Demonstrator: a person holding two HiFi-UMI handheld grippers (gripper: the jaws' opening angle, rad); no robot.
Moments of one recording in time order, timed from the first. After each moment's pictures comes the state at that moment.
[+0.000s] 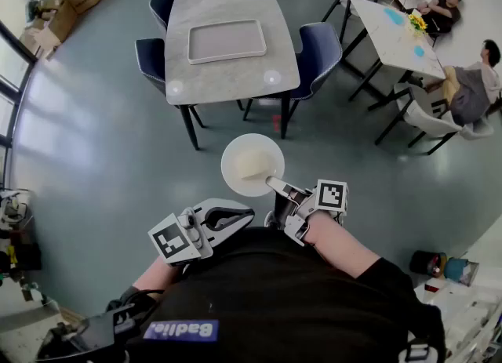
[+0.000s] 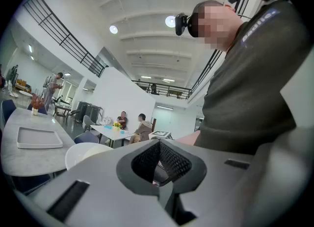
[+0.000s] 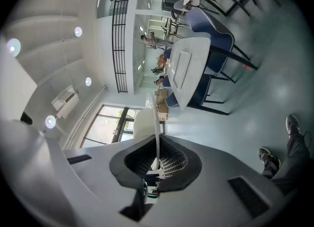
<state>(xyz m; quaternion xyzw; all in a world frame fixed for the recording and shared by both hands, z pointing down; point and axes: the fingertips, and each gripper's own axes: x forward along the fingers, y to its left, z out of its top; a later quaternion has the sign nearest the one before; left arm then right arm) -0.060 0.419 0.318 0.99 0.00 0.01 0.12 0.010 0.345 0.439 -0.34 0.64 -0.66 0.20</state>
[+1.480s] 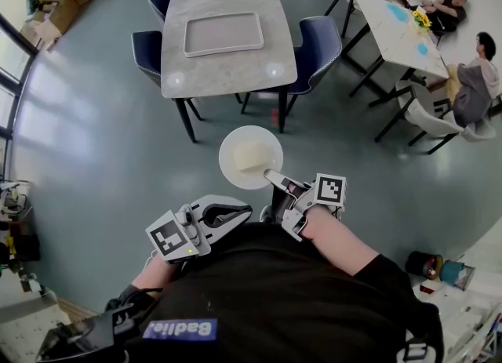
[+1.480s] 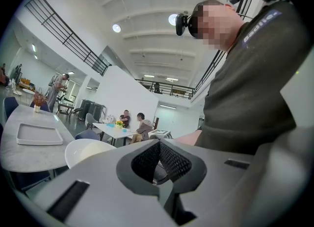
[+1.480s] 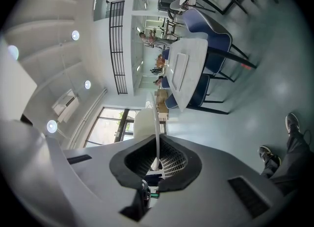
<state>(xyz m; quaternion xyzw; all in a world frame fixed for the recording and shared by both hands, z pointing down) -0.031 0.415 0.324 0.99 -0.02 0.02 0.13 0.037 0.335 0.443 -0.33 0.63 -0.67 0.20</state>
